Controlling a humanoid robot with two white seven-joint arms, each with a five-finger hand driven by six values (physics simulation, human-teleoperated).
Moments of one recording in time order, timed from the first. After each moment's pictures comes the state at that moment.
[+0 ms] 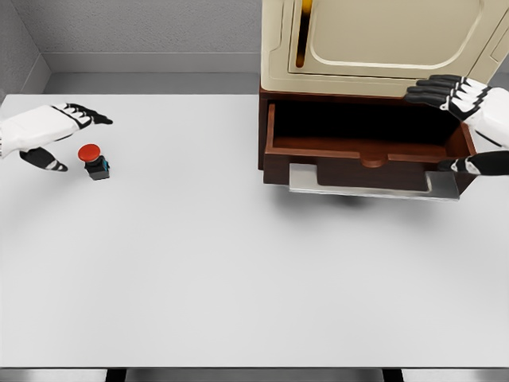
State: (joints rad) left arm -0.71 0.87 -0.69 -1.10 -0.45 -0.61 -0.26; right arm -0.75 -1.38 1.04 -1.77 0.06 -0.61 -0.32
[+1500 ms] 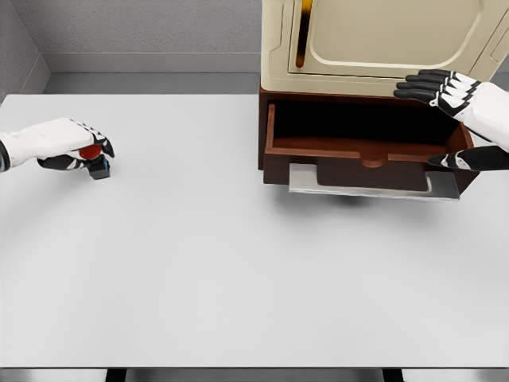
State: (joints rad) left arm -0.75 0.83 -0.74 -1.06 -0.48 -0.61 -0.33; right arm -0.72 -1.33 0.97 -1.77 0.06 -0.61 -0.28
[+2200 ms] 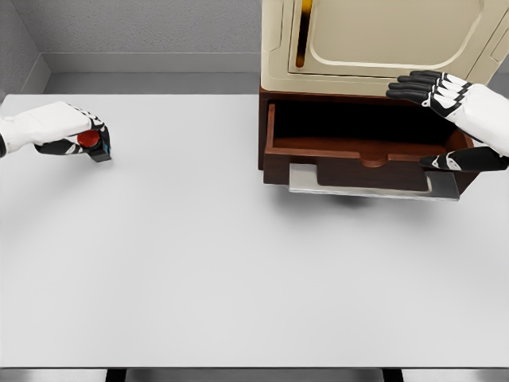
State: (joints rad) left arm -0.80 0.83 -0.74 -1.07 -0.47 -0.61 -0.33; right arm -0.71 -1.31 0.97 -1.77 0.05 -0.61 -0.28
